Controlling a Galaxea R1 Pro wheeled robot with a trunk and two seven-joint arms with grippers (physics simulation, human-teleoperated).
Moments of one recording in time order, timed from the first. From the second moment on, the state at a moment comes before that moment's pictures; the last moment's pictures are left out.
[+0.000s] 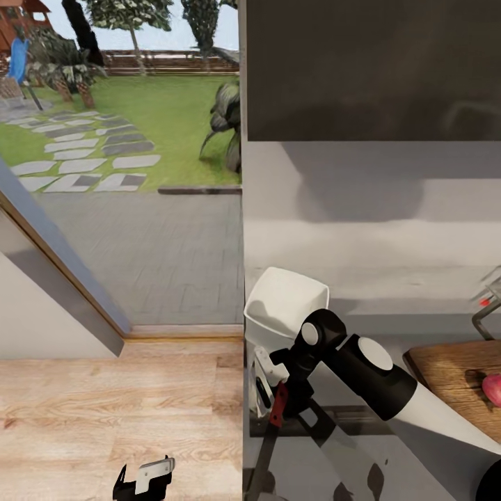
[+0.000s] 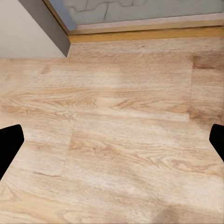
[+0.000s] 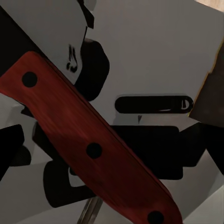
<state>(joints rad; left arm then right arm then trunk) -0.46 -0.08 -0.39 0.08 0.27 -0.77 0.48 -0.85 -0.17 0.76 -1.39 0.75 0.28 1.57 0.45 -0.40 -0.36</state>
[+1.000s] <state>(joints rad) -0.46 -0.08 -0.39 0.08 0.27 -0.77 0.48 -0.85 -0.17 0.75 -1.39 0.75 0.28 1.56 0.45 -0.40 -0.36</state>
